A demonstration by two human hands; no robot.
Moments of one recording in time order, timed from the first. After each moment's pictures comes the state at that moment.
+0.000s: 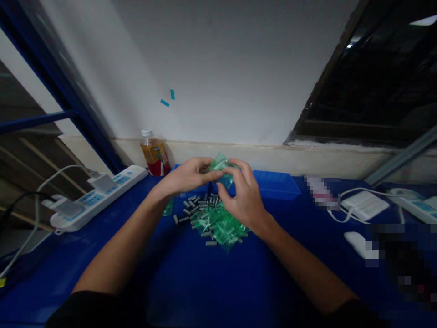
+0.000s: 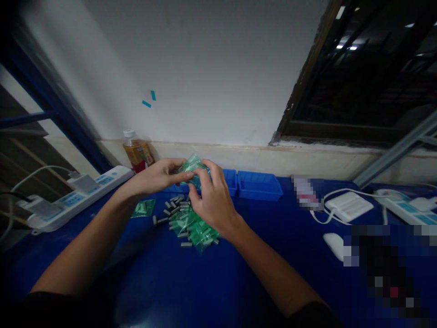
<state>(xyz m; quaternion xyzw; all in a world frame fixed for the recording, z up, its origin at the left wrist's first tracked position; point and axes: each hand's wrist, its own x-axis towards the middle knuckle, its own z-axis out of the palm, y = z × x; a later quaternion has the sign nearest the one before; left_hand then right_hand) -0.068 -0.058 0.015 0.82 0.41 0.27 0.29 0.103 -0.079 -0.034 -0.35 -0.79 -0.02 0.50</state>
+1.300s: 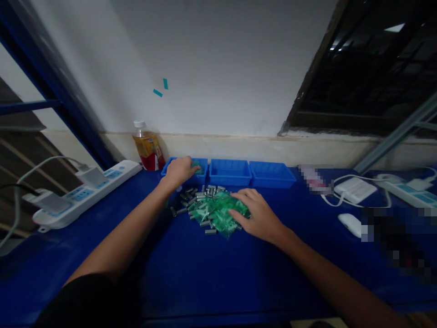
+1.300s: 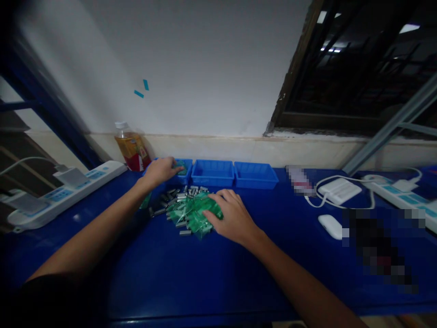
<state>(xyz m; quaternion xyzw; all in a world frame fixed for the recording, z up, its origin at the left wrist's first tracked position) -0.096 0.004 -0.073 0.71 0.69 0.15 0.00 0.155 -0.116 -0.101 -0.42 -0.86 0.06 0.30</state>
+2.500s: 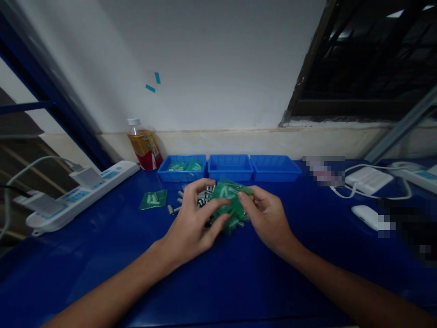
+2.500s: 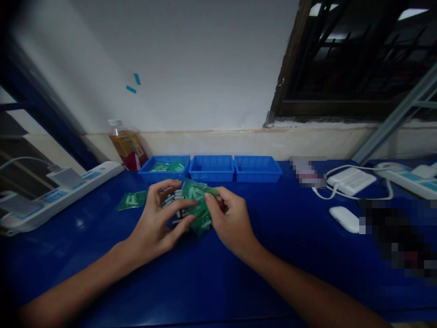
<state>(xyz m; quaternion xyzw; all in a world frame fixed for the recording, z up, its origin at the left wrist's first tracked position) -0.043 -0.153 -0.092 0.84 0.37 0.39 -0.03 0.137 -0.144 -0.093 -0.44 -0.64 0.35 0.53</state>
